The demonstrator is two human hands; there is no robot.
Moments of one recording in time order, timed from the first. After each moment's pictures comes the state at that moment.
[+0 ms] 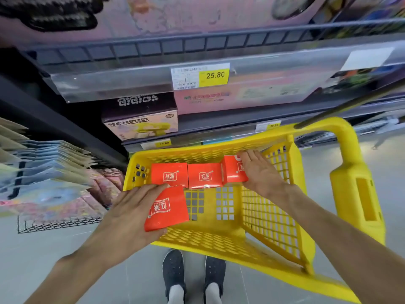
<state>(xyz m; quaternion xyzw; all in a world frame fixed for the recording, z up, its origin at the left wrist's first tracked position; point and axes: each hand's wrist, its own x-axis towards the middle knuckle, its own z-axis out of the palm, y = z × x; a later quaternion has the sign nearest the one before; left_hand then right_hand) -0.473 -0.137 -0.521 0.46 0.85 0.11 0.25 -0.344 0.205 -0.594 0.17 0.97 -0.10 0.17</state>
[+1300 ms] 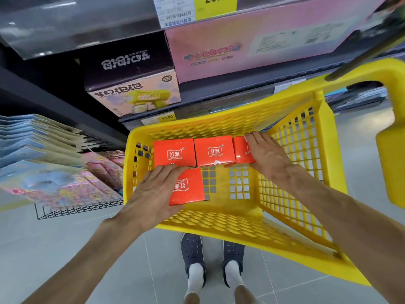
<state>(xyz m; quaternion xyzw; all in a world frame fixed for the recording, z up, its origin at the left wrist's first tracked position) -0.467 -0.116 -0.600 0.50 0.83 0.08 0.24 -0.336 0.185 -0.662 0.19 0.96 -0.08 0.18</state>
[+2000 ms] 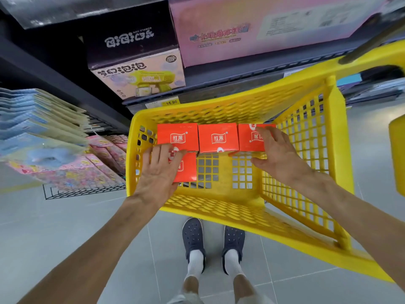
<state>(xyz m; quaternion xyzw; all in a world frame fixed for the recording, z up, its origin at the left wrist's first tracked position) -0.456 -0.109 -0.633 0.47 0.87 -0.10 0.13 -0.306 0.167 -0.622 0.28 0.91 -0.26 0.15</state>
